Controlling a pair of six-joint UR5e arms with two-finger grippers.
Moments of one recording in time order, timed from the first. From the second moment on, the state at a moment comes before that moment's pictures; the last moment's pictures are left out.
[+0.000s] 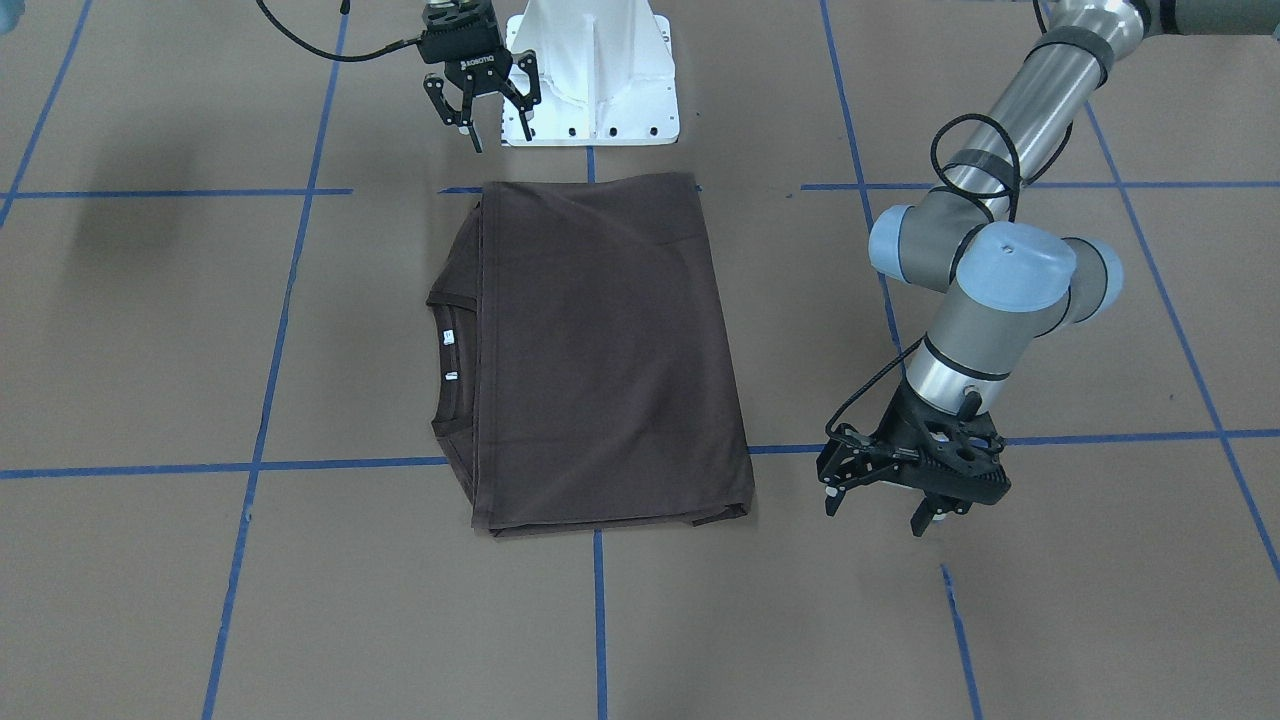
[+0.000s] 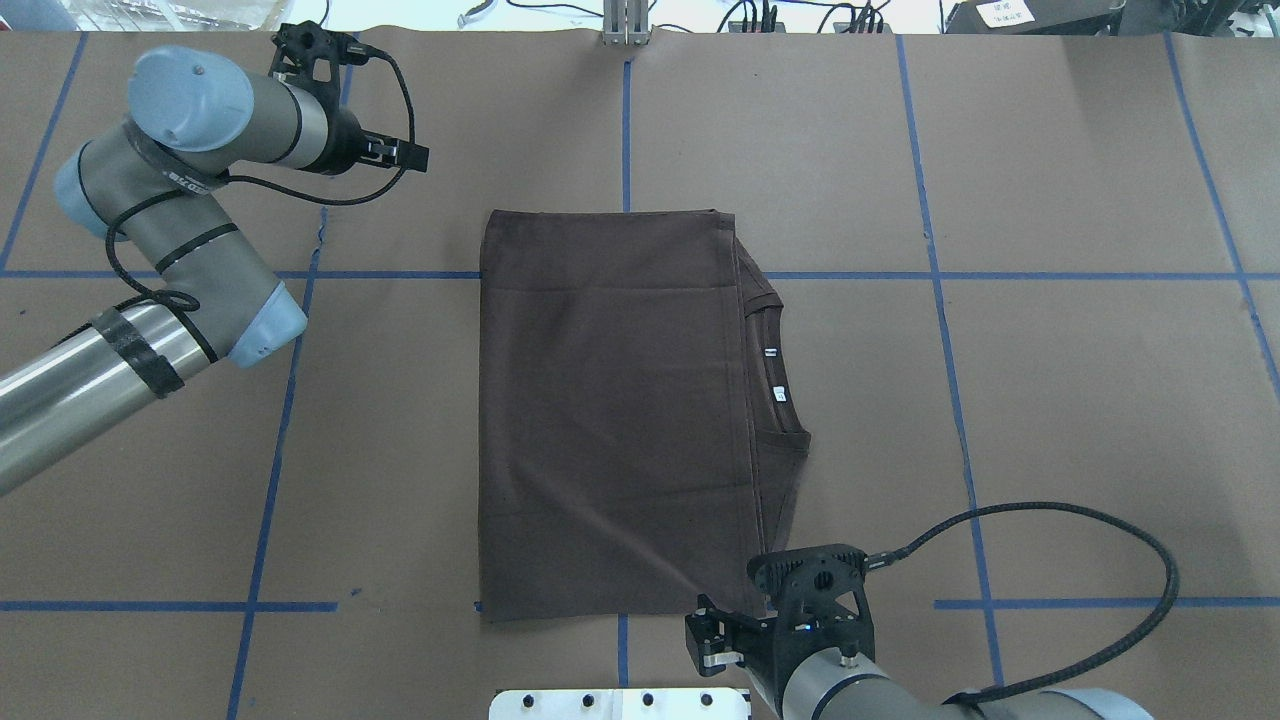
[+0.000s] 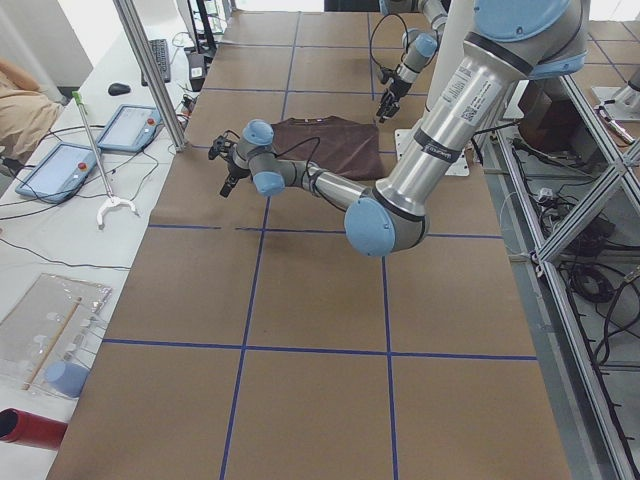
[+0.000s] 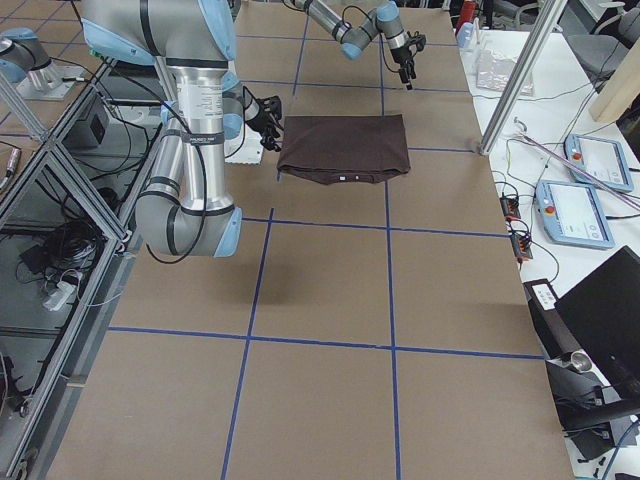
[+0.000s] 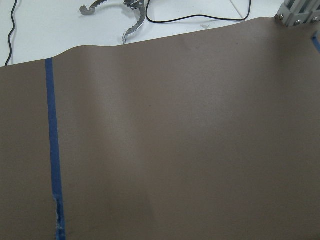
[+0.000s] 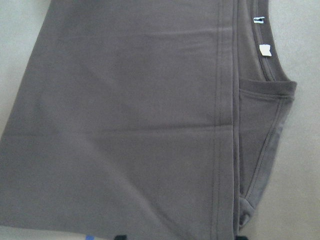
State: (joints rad) left arm -0.85 -2.17 -1.28 -2.34 -1.82 -0.85; right arm -0.04 -1.35 2.18 -1.39 1.13 1.47
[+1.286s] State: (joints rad) left arm -0.39 -1.74 -2.00 -2.33 -1.62 -1.54; right arm 0.21 -1.50 2.20 -1.08 1.34 1.55
